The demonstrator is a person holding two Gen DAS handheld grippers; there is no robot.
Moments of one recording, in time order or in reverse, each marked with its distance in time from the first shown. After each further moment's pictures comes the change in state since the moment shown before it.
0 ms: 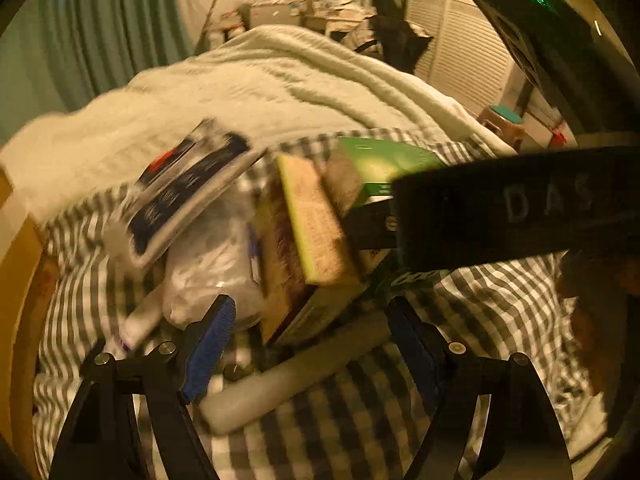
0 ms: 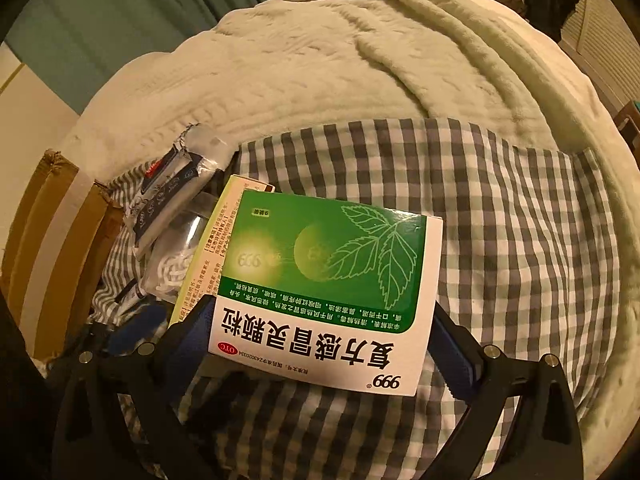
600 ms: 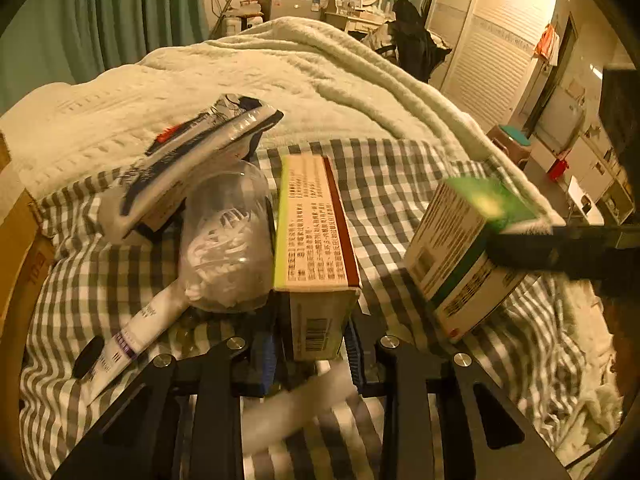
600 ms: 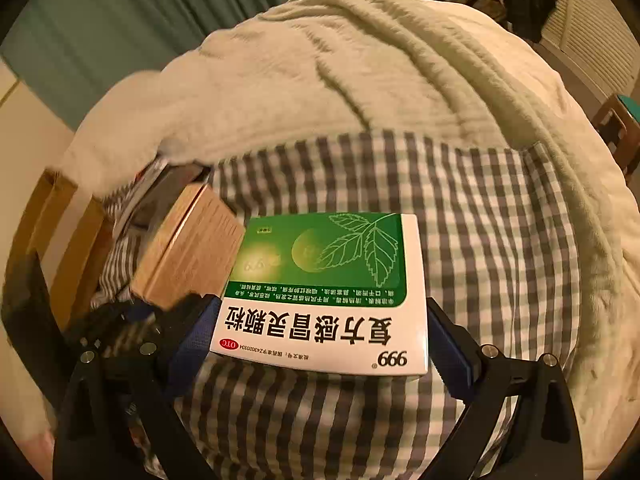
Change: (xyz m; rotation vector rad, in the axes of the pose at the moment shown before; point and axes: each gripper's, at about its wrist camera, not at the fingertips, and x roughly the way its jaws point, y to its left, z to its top) left arm 0.000 0.034 0.002 -0.137 0.030 -0.053; right arm -0.034 -0.030 -0.009 0.006 -0.031 -0.039
